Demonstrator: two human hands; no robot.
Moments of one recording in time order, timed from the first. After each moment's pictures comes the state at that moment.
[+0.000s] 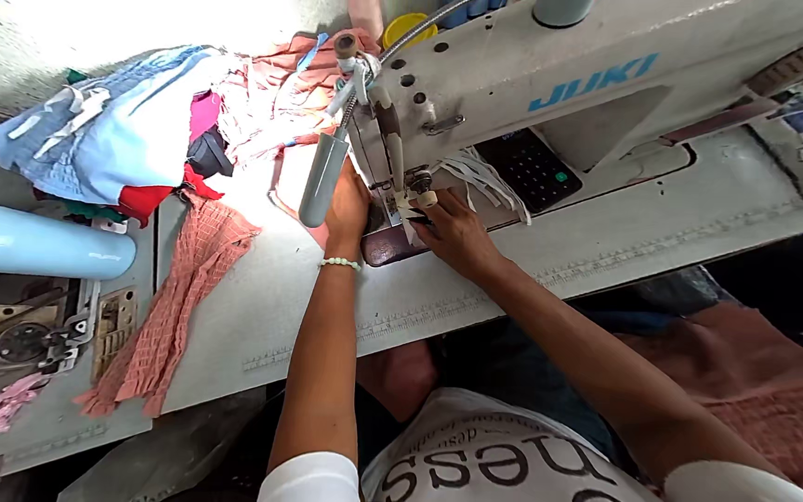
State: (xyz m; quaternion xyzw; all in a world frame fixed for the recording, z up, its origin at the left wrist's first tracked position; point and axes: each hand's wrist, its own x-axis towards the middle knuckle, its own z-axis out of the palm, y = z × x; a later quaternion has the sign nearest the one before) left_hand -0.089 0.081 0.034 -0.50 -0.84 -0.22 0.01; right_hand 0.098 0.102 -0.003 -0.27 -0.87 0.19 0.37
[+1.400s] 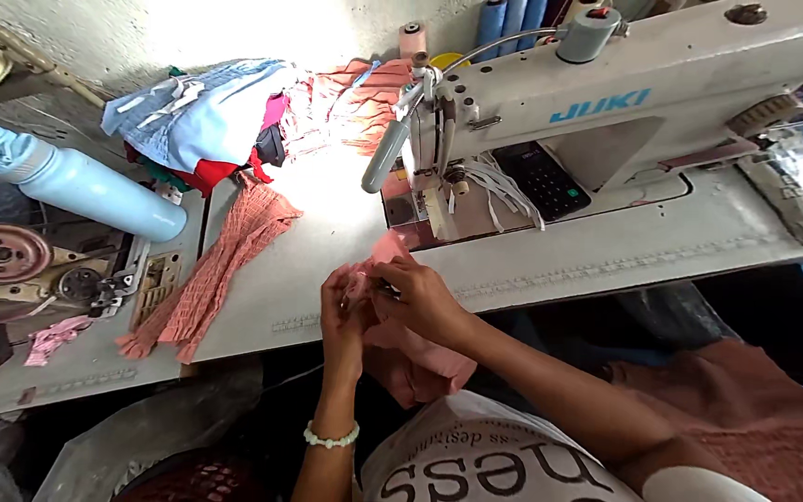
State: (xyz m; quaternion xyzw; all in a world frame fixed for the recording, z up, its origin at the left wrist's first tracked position) left_hand -0.037 -0.136 0.027 -0.28 -0.62 -0.68 -0.28; right_hand 0.067 -0.024 0.058 -0.16 -0.85 0.41 0.29
